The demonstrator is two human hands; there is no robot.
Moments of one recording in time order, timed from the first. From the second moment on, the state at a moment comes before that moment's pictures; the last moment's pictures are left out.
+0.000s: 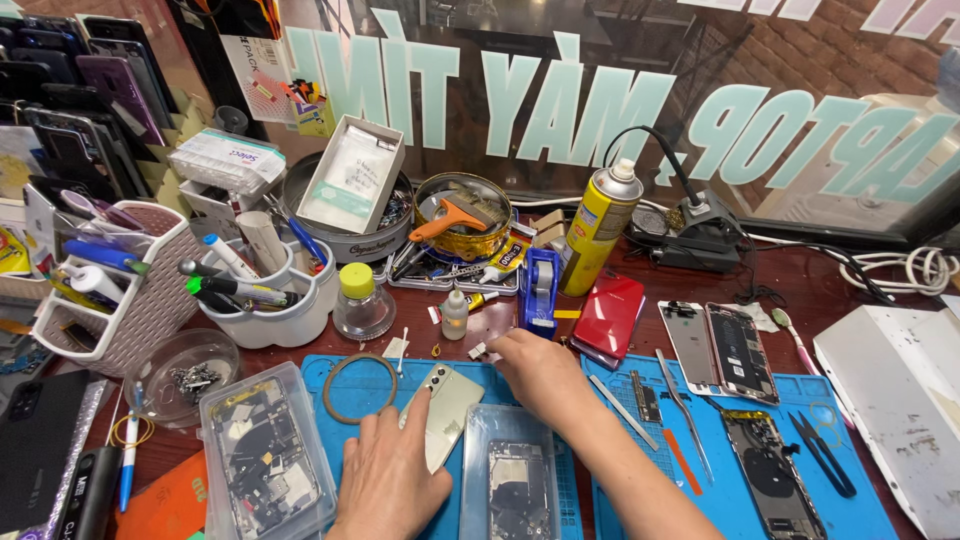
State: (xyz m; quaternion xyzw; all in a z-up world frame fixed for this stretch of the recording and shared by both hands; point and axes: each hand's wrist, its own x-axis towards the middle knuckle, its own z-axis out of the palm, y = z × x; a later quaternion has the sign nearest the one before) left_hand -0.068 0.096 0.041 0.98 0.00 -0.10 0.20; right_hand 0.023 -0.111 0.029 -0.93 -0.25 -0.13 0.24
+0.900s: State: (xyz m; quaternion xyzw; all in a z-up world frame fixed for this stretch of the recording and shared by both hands) left_hand -0.008 0.074 0.028 0.70 -0.03 -0.05 0.71; right_hand 0.006 -0.147 0.044 -0.66 0.04 0.21 0.72
